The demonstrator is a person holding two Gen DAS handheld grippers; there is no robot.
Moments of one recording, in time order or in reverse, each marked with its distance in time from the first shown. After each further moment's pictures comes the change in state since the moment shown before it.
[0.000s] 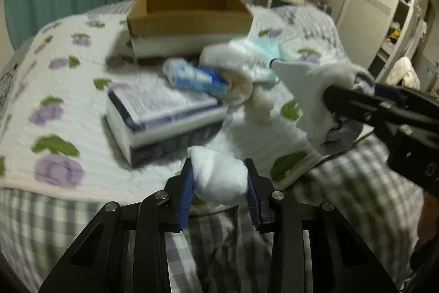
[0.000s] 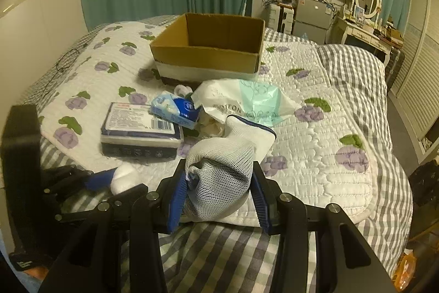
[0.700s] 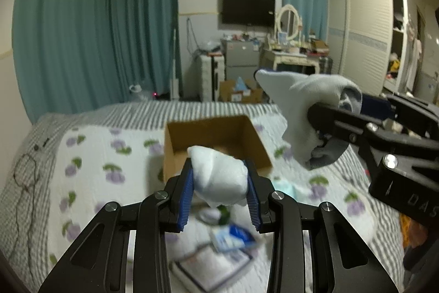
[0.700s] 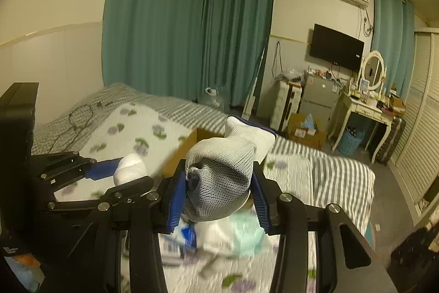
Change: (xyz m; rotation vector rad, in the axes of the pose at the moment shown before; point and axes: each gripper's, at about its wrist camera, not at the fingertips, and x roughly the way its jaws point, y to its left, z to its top) left arm -0.073 0.028 0.177 0.067 -0.330 0.074; right arm -0.078 0.014 0.163 -0.128 -0.344 0.017
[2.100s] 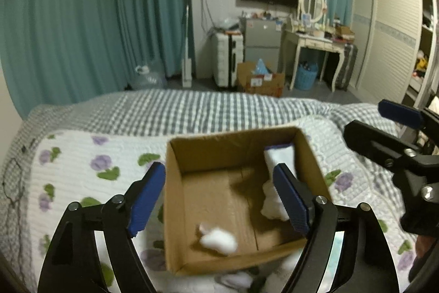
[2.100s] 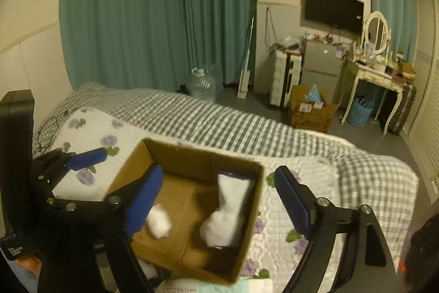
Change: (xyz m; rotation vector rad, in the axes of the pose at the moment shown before) left arm 0.158 0.026 0.050 -0.029 0.113 0.077; right arm 0.211 -0.087 0.023 0.134 0.124 0.007
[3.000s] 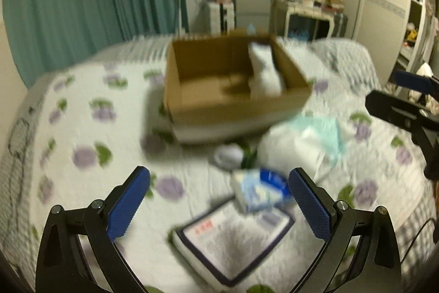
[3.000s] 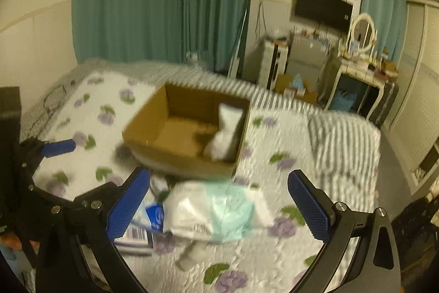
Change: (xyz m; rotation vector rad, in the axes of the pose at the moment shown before) left arm -0.059 -0.011 -0.152 0.036 0.177 -0.015; right arm -0.115 0.032 -0.108 -0.041 0.089 -0.079
